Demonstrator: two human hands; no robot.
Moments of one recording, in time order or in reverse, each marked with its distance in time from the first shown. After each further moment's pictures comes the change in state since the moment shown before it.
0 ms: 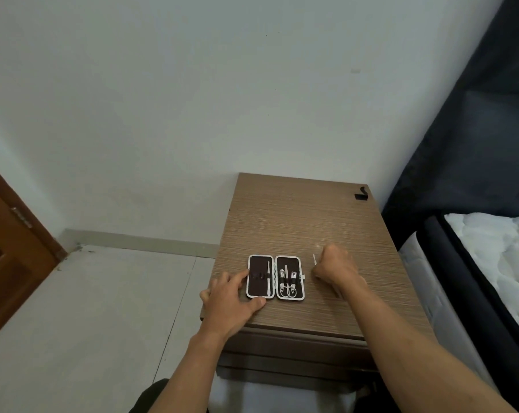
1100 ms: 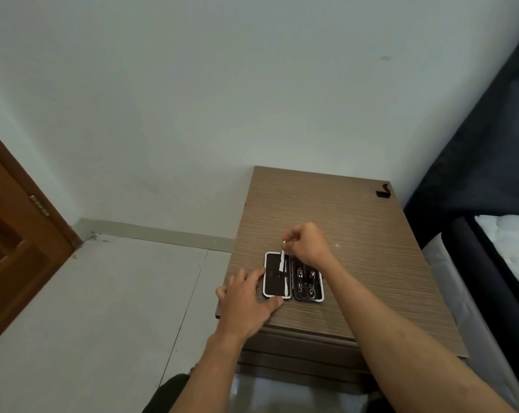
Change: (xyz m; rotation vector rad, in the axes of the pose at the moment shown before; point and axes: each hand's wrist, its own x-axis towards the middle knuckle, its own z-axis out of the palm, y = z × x) left_hand 0.001 -0.001 0.003 -0.009 0.023 0.011; right_hand 0.018 -0.076 0.027 0.402 -0.067 -0.328
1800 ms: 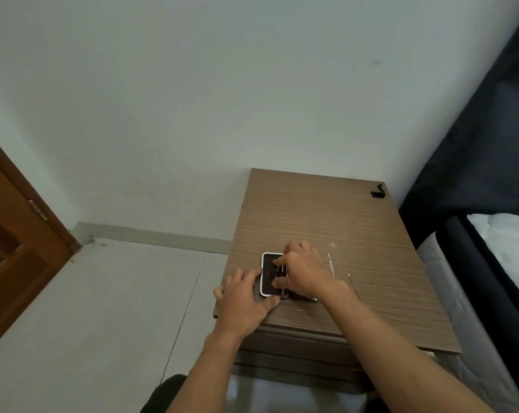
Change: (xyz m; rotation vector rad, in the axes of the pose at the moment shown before) left_hand 0.000 0.001 -0.001 0.005 0.000 -0.001; right_hand -0.040 0.008 0.009 -0.656 -0.171 -0.256
